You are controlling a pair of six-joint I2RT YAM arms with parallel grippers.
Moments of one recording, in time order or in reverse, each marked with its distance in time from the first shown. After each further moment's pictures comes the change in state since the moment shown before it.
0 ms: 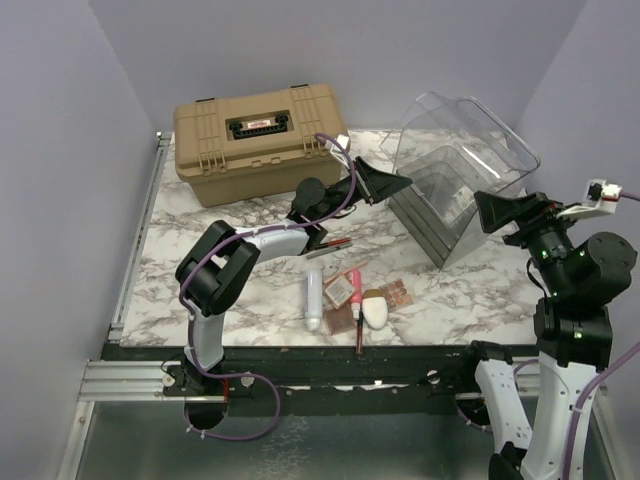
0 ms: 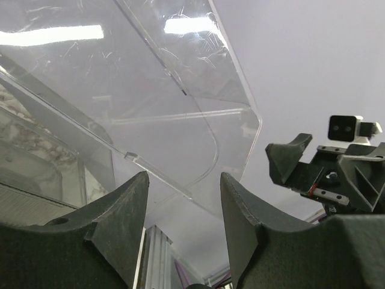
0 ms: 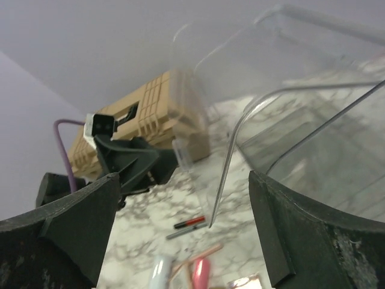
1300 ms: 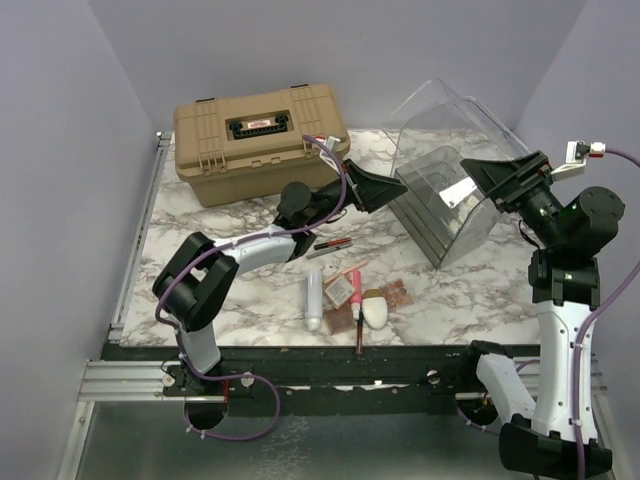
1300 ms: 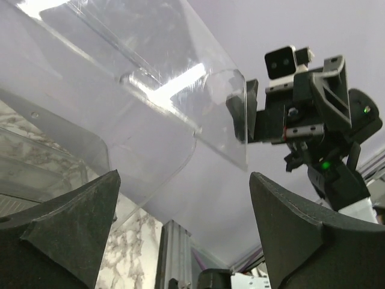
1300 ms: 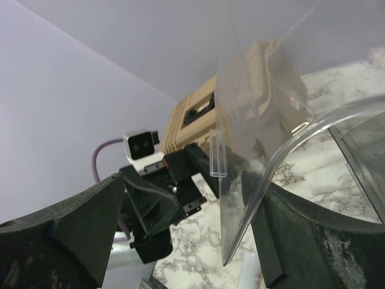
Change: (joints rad) left arm 0.000 -0.131 -0.084 -0.014 0.033 0.125; right arm 0.000 0.222 -0.060 0.308 -0.327 0.433
